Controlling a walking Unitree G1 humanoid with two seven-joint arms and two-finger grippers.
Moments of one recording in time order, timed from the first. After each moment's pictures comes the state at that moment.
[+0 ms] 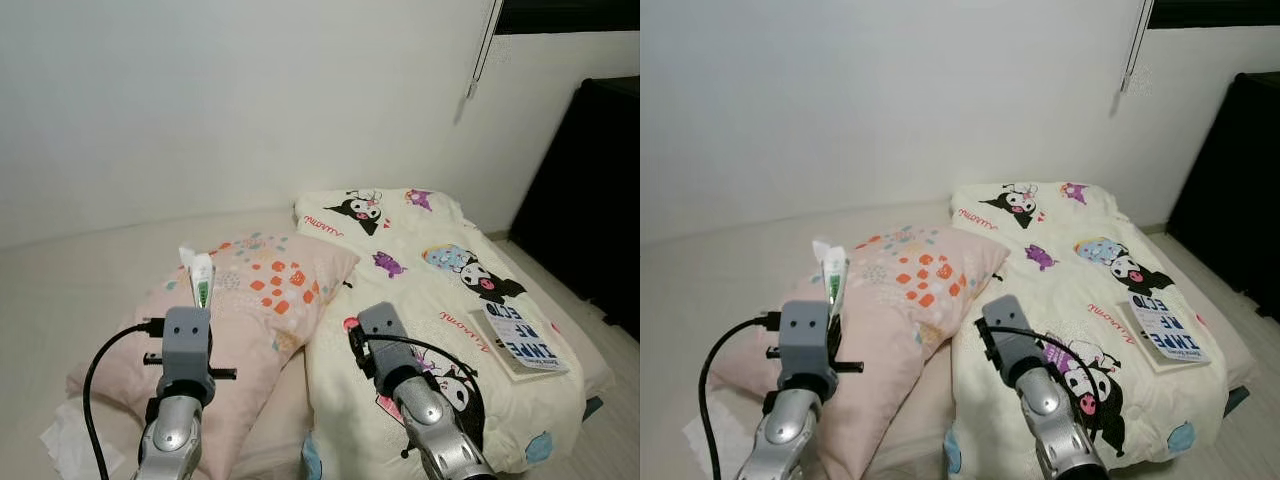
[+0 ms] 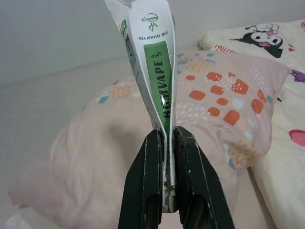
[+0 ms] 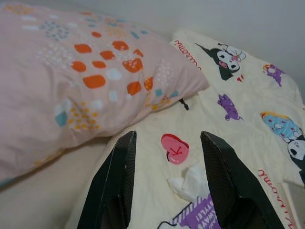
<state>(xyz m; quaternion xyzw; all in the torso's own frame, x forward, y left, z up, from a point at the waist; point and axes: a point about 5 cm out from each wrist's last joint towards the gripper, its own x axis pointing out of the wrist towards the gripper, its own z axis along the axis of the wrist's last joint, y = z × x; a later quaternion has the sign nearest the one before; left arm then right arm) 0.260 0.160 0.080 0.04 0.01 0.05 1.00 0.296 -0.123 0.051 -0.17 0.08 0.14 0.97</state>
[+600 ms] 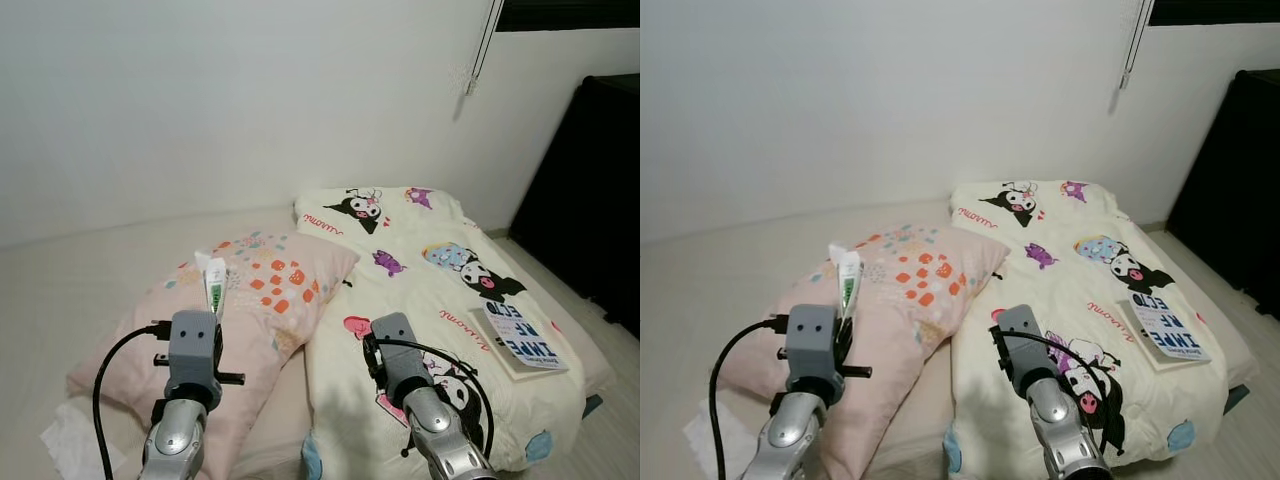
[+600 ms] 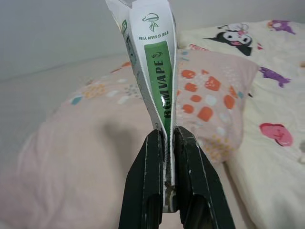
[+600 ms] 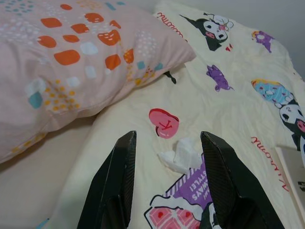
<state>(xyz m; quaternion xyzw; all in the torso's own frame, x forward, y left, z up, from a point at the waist) 0.262 0.151 0.076 0.02 0.01 0.00 1.00 0.292 -0.140 0.035 -0.14 0.12 0.09 0.98</state>
